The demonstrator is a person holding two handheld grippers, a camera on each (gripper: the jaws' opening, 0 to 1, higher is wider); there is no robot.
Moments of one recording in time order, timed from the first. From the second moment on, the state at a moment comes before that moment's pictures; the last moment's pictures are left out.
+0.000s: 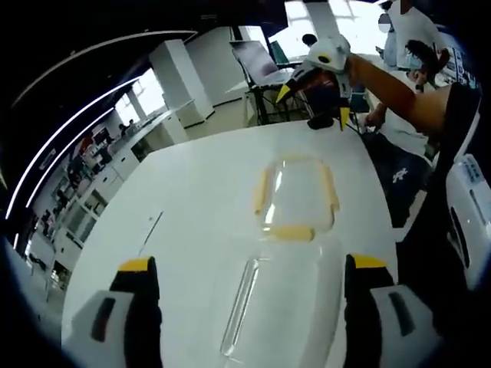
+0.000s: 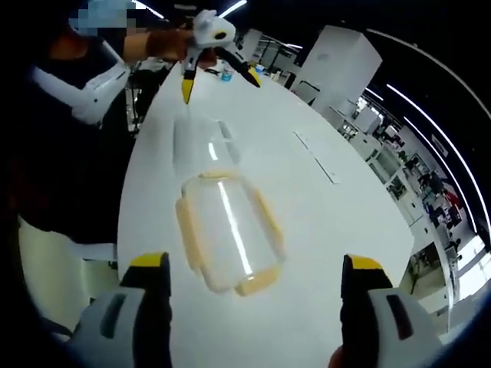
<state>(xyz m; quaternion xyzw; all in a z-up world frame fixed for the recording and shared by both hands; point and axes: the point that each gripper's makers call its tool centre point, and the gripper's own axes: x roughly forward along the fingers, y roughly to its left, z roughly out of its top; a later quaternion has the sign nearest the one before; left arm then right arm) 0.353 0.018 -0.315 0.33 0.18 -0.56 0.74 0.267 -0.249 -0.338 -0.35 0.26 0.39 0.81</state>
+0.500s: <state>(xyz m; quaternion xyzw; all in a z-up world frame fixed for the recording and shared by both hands) 0.356 0.013 -0.316 0.34 0.17 -0.55 0.74 0.279 -0.259 -0.348 -0.37 0.28 0.38 0.80</state>
